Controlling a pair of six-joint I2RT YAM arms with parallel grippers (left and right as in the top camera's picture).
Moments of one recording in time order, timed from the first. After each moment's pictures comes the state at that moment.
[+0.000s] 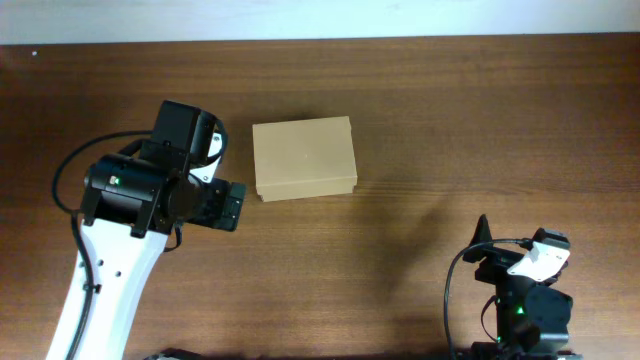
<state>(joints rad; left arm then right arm) -0.27 1.35 1.54 -1.44 -0.17 -0.01 -0.07 0.05 0.22 -0.39 0.14 0.16</state>
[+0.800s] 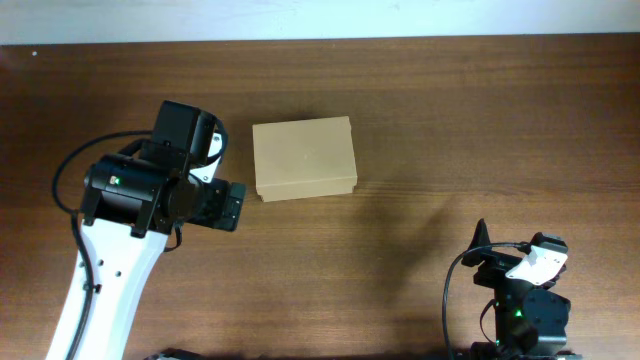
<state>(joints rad) -0.27 1.35 1.54 -1.44 -0.17 -0.01 -0.07 0.01 0.21 -0.44 0.14 0.16</state>
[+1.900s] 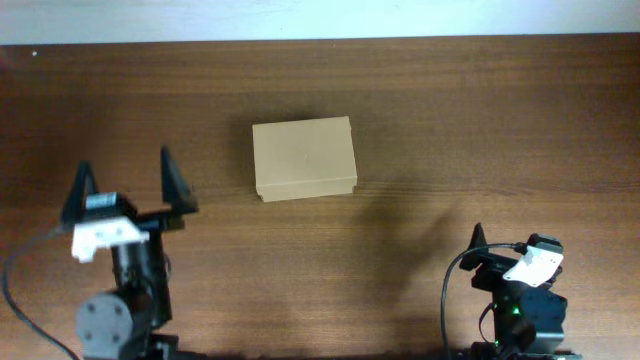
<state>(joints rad) -0.12 0.49 0.53 0.27 -0.27 0.01 -0.07 0.01 0.21 -0.50 0.14 0.16</state>
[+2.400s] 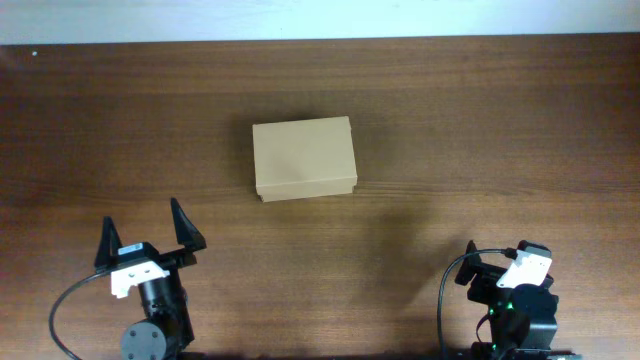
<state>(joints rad) -0.08 0.13 0.06 0.33 -0.35 0.01 -0.07 0.01 0.21 -0.69 0.14 0.16</state>
